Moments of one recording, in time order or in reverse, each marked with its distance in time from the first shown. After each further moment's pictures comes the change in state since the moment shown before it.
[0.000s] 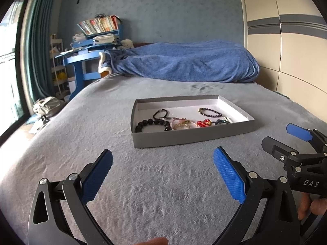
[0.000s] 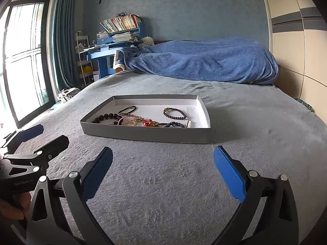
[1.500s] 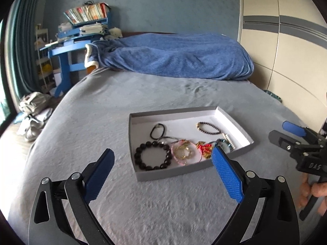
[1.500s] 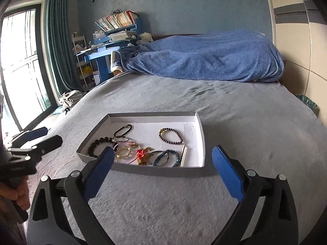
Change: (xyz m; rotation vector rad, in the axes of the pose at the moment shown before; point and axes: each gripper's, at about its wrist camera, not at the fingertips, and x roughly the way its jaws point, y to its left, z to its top) left arm 0.032 0.028 0.080 -0.002 0.112 -0.105; right arm 0.020 -0.025 0.073 0.050 0.061 0.046
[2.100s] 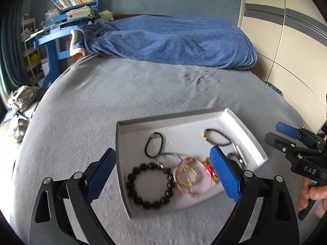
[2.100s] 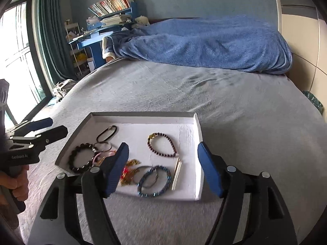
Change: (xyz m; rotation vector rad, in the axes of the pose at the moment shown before) left arm 0.086 0.010 0.050 -0.006 0.135 -0.065; right arm 0.075 -0.023 0.042 0.004 0.125 -0.018
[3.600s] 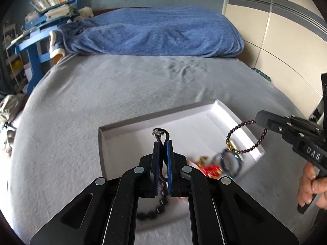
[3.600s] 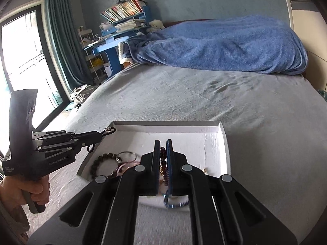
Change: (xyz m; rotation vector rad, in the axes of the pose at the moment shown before) left arm 0.041 0.001 0.019 0.078 0.072 -0.094; right arm 0.033 0.014 0.027 0.006 0.008 0.135
